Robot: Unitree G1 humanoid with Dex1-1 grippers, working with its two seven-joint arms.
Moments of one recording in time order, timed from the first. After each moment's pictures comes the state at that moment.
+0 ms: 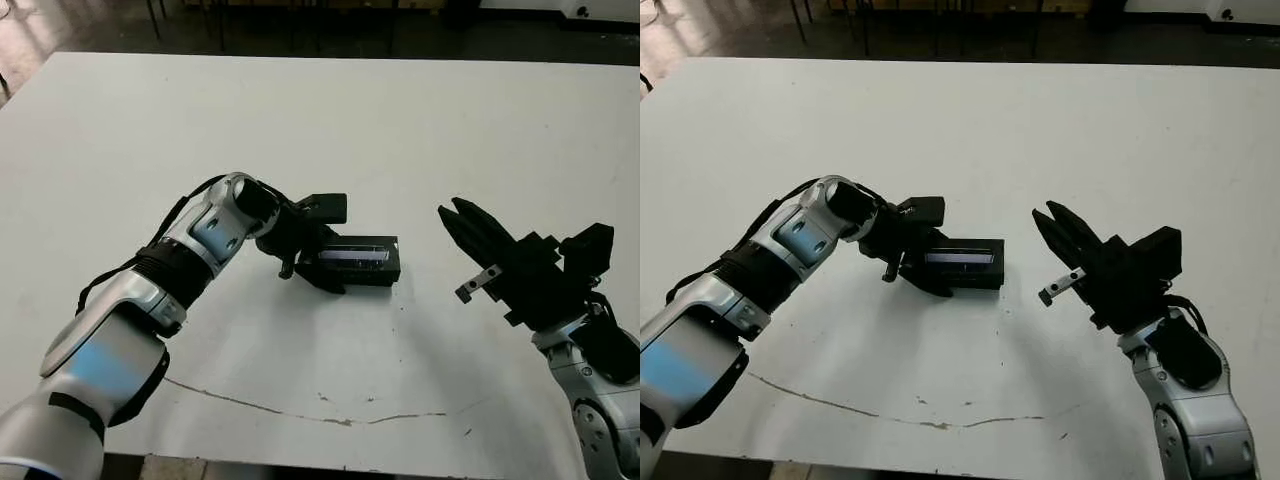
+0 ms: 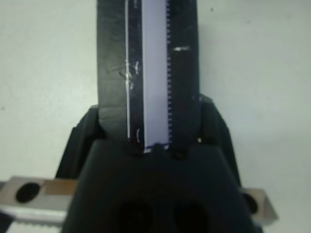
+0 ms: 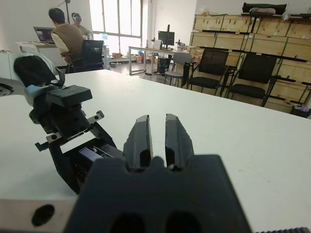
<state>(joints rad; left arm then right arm) -0.89 0.37 -0.63 0.47 0.12 0.27 -1.25 0.07 -0.41 -0.06 -0.52 0.34 0.24 0.42</state>
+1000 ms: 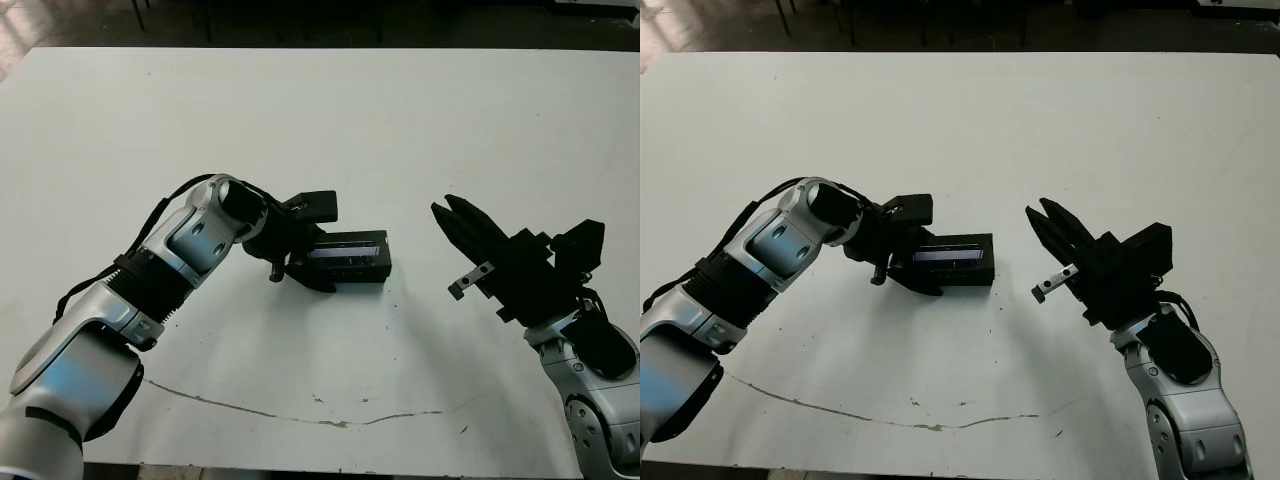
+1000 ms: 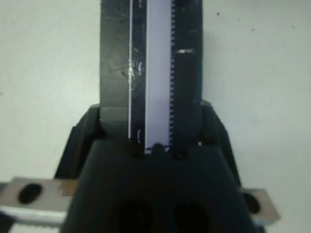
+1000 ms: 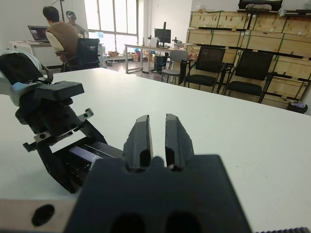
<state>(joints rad) -0.81 0.44 -0.59 0.33 0.05 0.43 -1.21 0.05 -0.41 -0.04 -0.51 0.33 0.24 0.41</state>
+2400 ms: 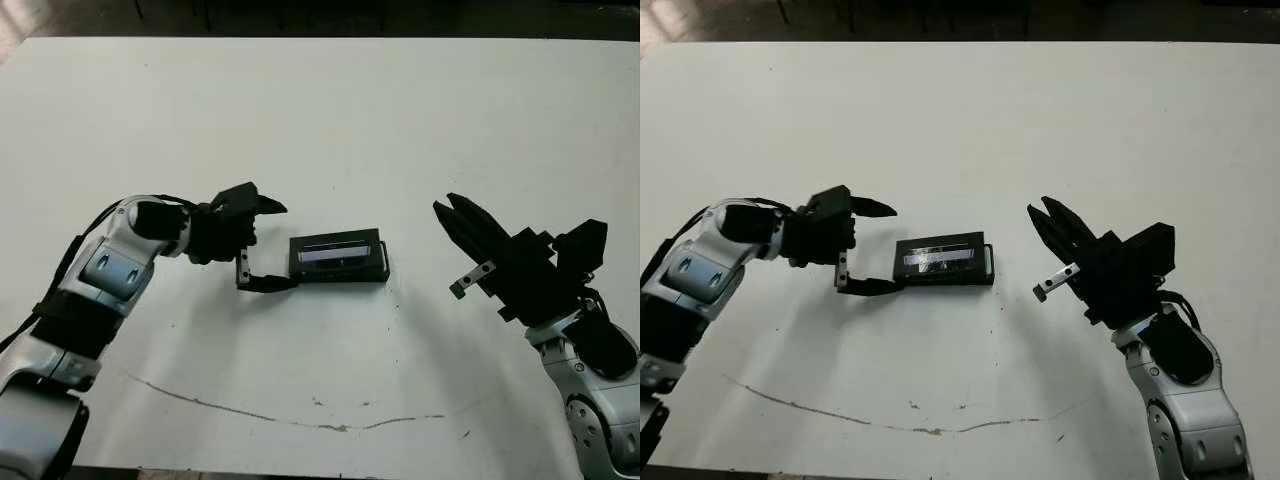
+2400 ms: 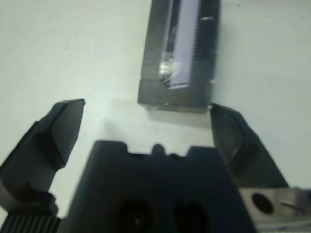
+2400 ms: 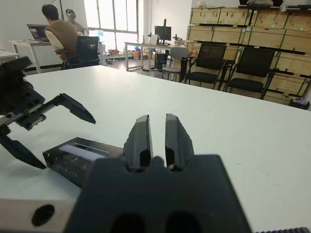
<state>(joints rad) -0.53 0.63 -0.29 0.17 -0.08 0.17 -1.14 0.05 -0.41 -0.04 -0.50 0.33 0.22 0.41</state>
